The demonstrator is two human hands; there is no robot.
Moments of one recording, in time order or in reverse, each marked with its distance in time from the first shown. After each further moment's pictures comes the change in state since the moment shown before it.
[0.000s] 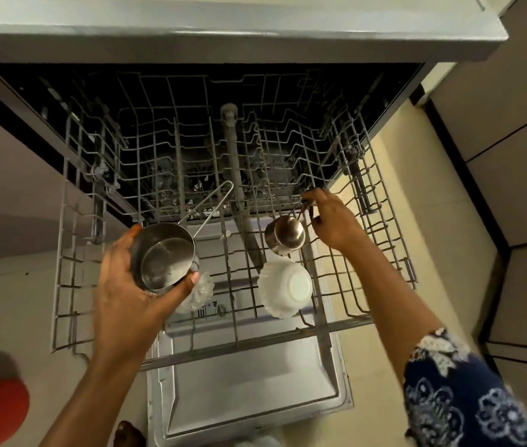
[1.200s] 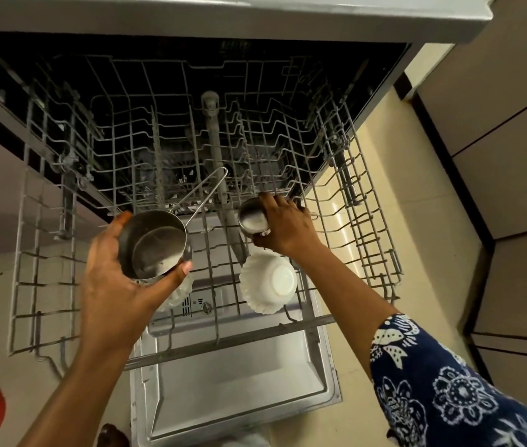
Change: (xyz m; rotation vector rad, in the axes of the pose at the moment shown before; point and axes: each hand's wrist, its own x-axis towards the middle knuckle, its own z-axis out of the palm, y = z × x) left_hand 0.003 0.000 0.022 -0.052 0.004 -0.012; right_hand -0.004 -0.031 0.039 -0.213 -0.057 -0.054
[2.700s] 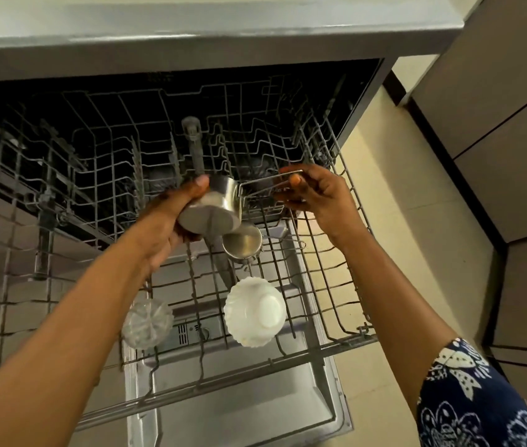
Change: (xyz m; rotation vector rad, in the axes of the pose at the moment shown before) left_hand 0.113 0.066 0.072 -0.597 -0.502 -0.436; right_hand 0.003 0.056 -0.077 1.334 0.213 -0.068
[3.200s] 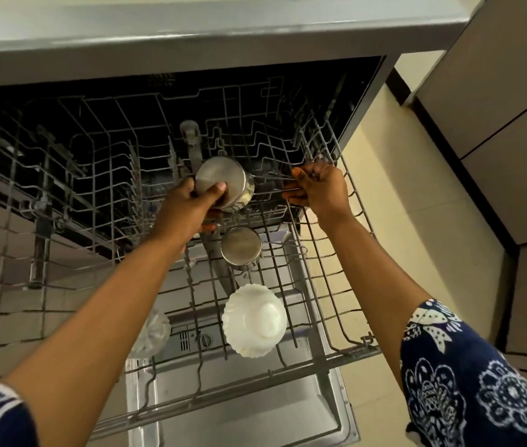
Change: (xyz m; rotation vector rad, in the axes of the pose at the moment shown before) left_hand 0.052 -0.016 0.019 0.297 0.160 0.165; right_hand 0.045 0.028 -0.007 -0.022 0.265 0.174
